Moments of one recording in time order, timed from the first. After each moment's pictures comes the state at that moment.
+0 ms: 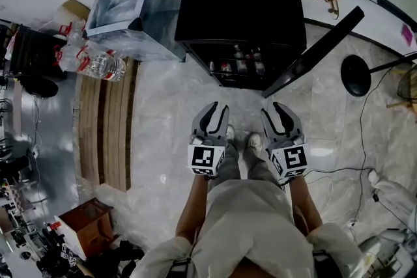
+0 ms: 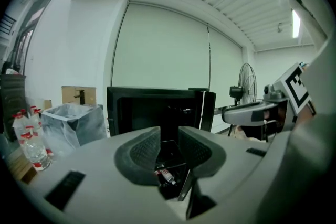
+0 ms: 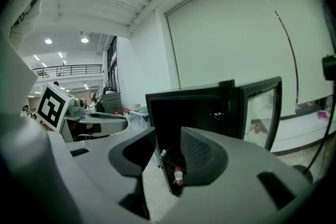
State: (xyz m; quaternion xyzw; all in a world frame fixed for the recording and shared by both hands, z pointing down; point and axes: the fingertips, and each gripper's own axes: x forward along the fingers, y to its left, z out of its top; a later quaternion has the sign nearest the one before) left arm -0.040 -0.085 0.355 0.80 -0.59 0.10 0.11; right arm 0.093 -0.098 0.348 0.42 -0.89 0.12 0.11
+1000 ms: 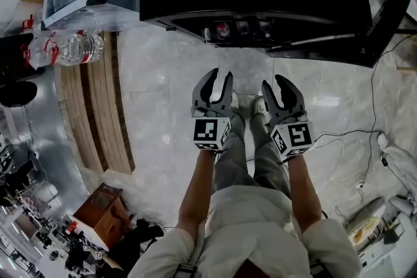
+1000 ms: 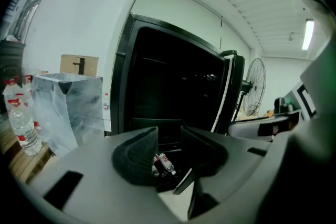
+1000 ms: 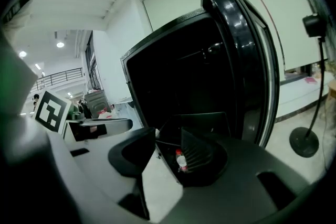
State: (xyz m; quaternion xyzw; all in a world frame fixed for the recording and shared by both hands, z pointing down) left arm -0.078 -0.150 0.522 0.79 -0.57 0.10 0.19; right arm 0.051 -0.139 0.519 0.47 -0.85 0.23 0.11
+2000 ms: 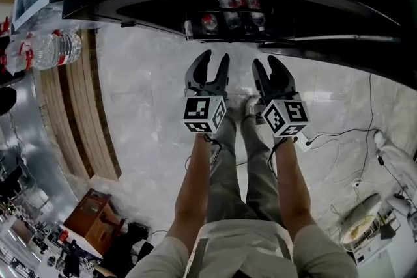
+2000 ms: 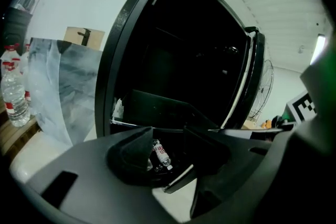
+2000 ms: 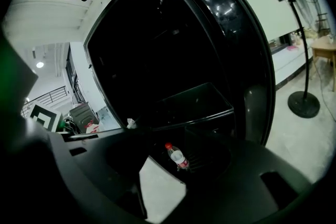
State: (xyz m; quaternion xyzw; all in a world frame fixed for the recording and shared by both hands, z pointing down) left arm -0.066 -0.197 0.650 0.78 -0.56 0.08 0.26; right arm 0.059 -0.190 0.652 0.51 -0.80 0.31 0.06
